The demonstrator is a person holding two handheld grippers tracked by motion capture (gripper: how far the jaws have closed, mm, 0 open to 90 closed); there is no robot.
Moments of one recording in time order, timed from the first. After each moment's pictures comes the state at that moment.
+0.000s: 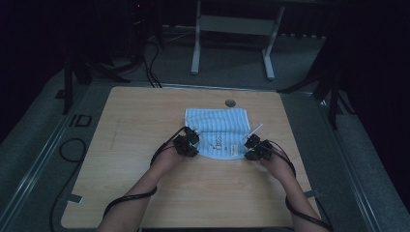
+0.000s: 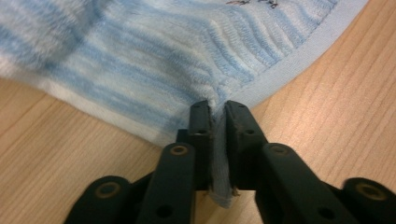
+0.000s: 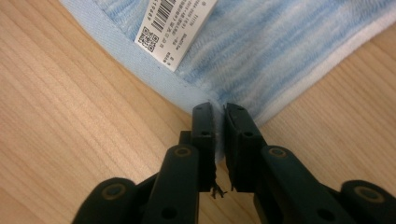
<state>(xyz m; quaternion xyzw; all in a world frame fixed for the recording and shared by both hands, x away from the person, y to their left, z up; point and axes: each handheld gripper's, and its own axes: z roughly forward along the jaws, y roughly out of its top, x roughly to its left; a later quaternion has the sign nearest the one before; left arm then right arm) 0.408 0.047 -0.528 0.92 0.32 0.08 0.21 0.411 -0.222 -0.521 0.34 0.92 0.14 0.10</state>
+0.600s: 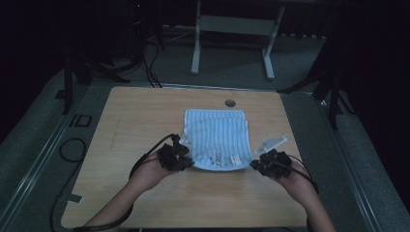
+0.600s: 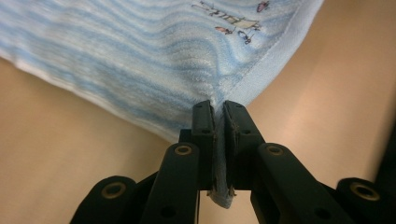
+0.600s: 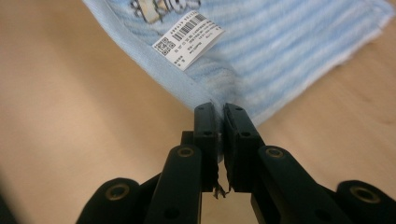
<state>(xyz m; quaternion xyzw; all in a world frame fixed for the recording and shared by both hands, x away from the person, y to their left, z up) 0.298 0.084 -0.446 0.92 0.26 0.05 0.28 0.304 -0.237 -0.438 0.27 0.92 0.24 0.13</state>
